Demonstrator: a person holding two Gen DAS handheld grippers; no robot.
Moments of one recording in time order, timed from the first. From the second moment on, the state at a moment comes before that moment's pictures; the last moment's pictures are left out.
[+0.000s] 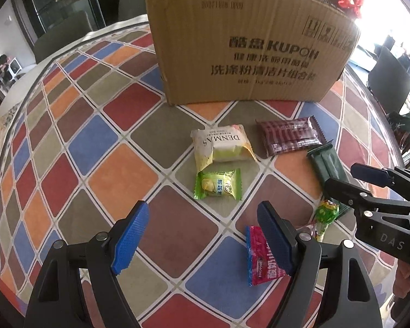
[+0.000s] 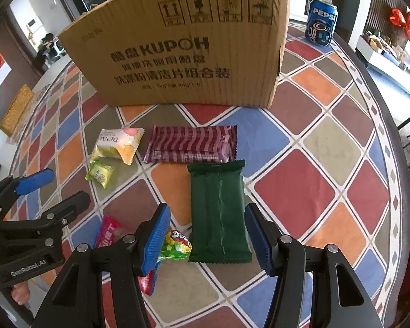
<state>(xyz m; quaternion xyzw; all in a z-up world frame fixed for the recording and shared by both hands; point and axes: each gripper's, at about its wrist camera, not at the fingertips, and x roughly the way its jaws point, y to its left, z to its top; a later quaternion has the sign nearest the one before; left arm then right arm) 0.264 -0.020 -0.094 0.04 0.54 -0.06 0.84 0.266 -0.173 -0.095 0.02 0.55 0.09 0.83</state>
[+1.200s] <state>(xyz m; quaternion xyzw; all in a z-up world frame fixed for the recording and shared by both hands) 0.295 -0.026 -0.120 0.03 0.55 -0.08 0.83 0.285 -0.165 -0.114 0.01 0.55 0.08 0.83</state>
